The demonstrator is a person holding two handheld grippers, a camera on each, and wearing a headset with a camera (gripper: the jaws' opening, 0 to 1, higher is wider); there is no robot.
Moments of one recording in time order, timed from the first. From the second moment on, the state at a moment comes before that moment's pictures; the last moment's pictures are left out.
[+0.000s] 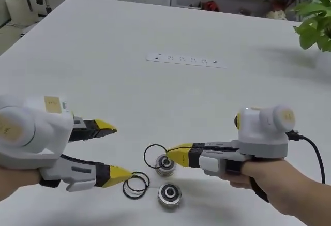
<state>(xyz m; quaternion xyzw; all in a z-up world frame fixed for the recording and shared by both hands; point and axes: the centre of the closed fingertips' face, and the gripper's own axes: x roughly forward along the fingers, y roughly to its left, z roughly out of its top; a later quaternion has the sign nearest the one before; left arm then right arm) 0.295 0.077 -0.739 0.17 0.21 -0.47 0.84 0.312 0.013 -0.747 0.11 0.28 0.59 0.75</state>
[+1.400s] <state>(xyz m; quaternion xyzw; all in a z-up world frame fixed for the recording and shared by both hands) 0.285 0.098 -0.753 0.16 0.22 -0.45 0.85 0.278 0.048 -0.786 0.07 0.35 0.61 0.70</state>
